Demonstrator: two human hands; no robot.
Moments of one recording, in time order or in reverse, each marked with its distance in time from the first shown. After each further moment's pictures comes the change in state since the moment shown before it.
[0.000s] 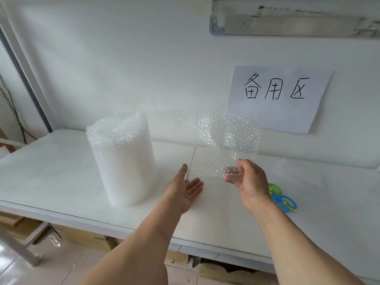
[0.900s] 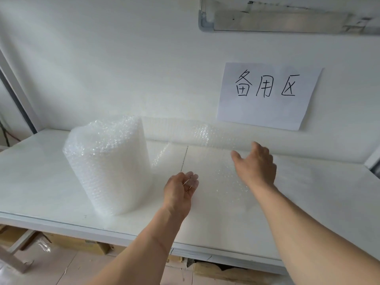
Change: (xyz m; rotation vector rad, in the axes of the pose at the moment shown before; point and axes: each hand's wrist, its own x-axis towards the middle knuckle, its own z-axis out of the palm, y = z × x) left_hand 0.002 -0.022 0.011 -0.145 -0.068 0.183; right_hand 0.042 -0.018 -0.019 -1.342 0.346 -0.296
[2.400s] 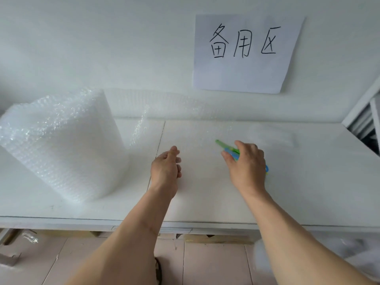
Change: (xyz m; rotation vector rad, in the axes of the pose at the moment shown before) left_hand 0.000 -0.029 0.010 0.620 0.076 0.162; right_hand -0.038 0.084 0.036 0.040 0.114 -0.149
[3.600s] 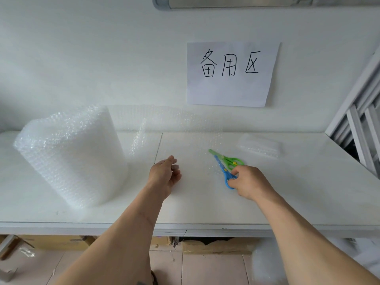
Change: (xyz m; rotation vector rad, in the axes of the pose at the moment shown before) left_hand 0.005 0.009 0.002 -0.113 -0.101 -0.143; right_hand -0.001 0.025 -0.050 0.043 -0.557 0.159
